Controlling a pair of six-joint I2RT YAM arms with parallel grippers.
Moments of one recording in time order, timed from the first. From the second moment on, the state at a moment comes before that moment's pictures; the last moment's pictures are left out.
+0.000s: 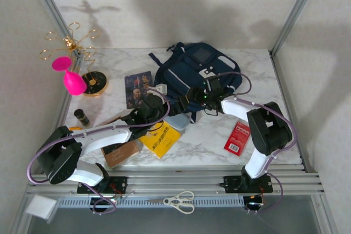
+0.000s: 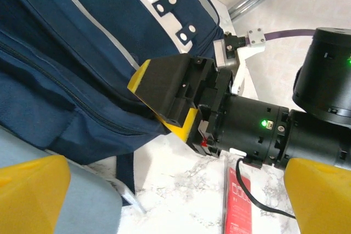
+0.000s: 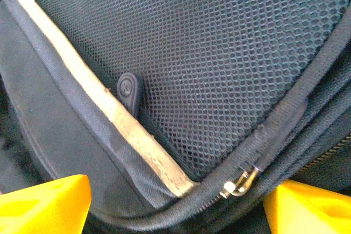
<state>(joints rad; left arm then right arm) -0.80 1.42 0.77 0.28 -0.12 -0.87 0.46 1.72 0.98 -0.08 -0.14 0.80</state>
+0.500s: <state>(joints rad) -0.87 1.56 0.87 0.30 -0.08 -0.91 0.07 1.53 0.86 -0.18 -0.21 0.67</state>
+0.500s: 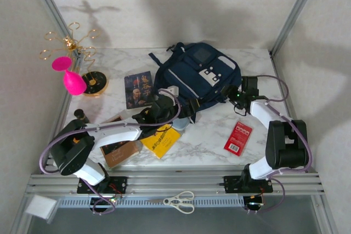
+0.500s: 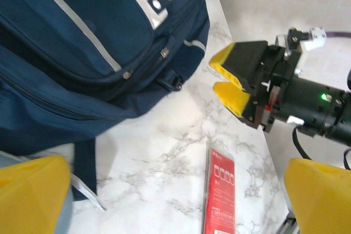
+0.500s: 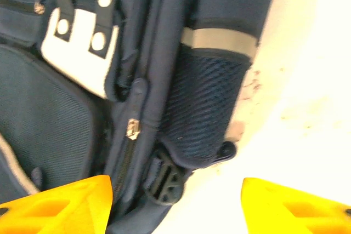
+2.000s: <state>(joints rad) -1.02 1.74 1.10 0.16 -0.07 -0.90 0.05 1.49 0.80 0.11 -0.46 1.13</state>
